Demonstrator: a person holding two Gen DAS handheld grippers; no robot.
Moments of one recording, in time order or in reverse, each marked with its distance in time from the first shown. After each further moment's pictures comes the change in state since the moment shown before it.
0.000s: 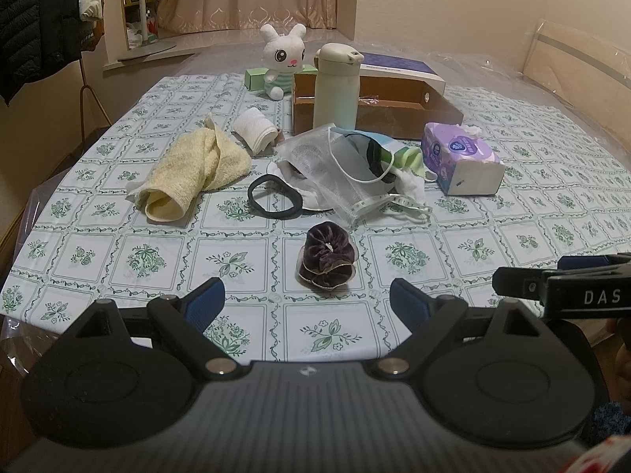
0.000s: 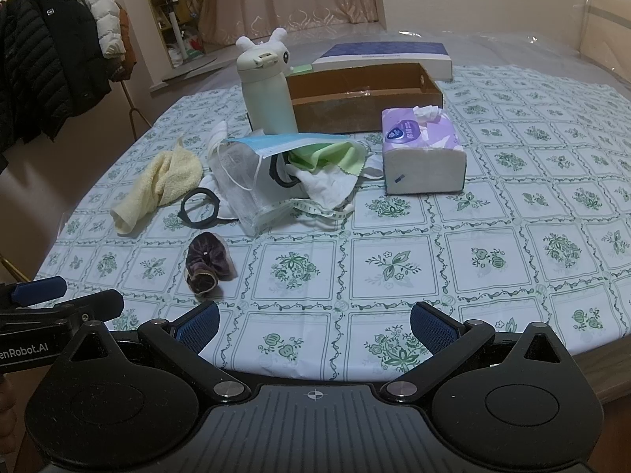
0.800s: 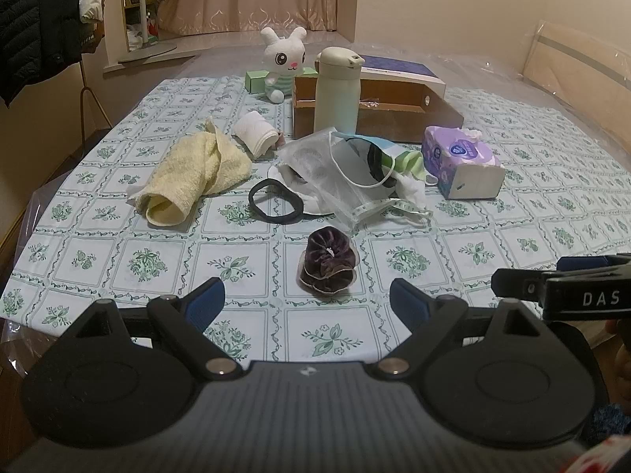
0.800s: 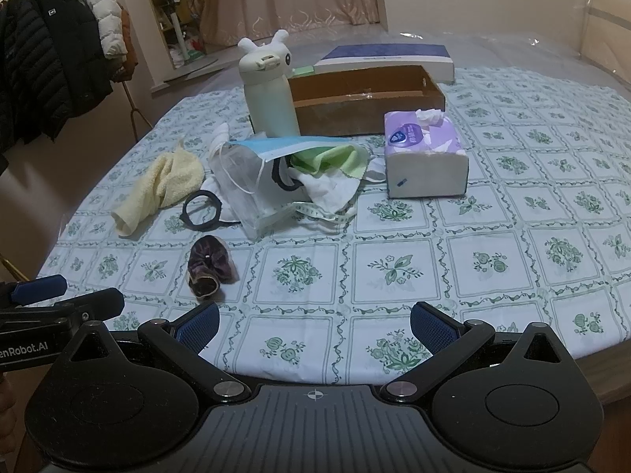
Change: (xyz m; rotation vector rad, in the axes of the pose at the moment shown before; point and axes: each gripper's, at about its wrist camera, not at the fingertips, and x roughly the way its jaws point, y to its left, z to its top) left arm 0.001 -0.001 0.001 0.000 0.000 -0.001; right arm 0.000 0.001 0.002 0.000 -0.001 0.001
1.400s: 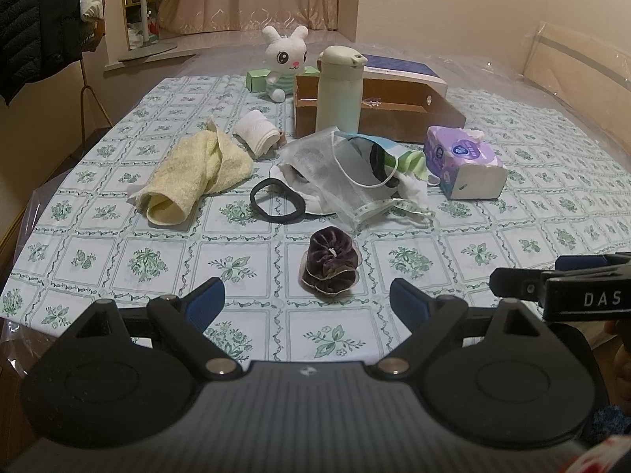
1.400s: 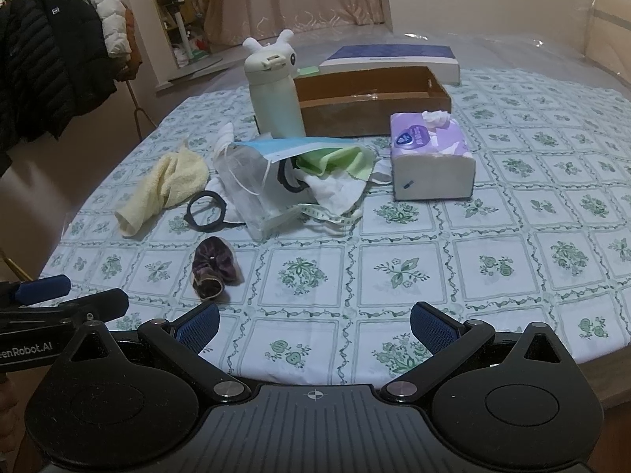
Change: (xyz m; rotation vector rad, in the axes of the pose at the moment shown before) left arm 0.002 0.000 0.001 -0.003 0.004 0.002; right arm 0.004 0.004 0.003 -0.004 -0.001 0.015
